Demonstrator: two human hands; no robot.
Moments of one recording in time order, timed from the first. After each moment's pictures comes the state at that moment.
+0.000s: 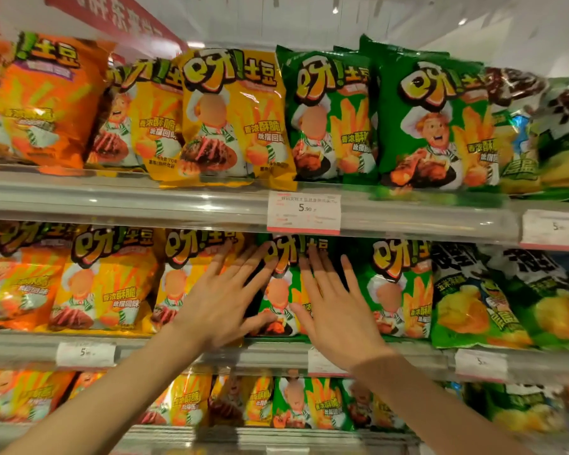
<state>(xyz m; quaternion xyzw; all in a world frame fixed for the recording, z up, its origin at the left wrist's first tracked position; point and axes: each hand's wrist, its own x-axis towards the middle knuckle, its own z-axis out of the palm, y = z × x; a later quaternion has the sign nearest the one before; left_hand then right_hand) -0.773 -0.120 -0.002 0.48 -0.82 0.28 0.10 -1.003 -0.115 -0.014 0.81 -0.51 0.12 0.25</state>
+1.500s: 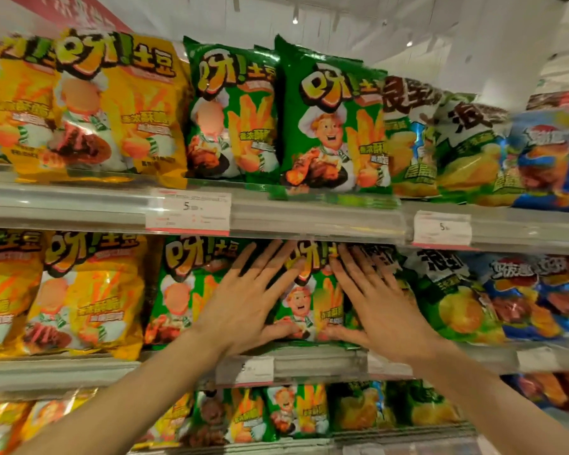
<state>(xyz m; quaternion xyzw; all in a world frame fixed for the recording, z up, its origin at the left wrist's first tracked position) -0.932 -0.137 0.002 0.40 -0.85 0.29 0.16 -1.197 -0.107 0.016 0.80 -0.53 0.04 0.27</state>
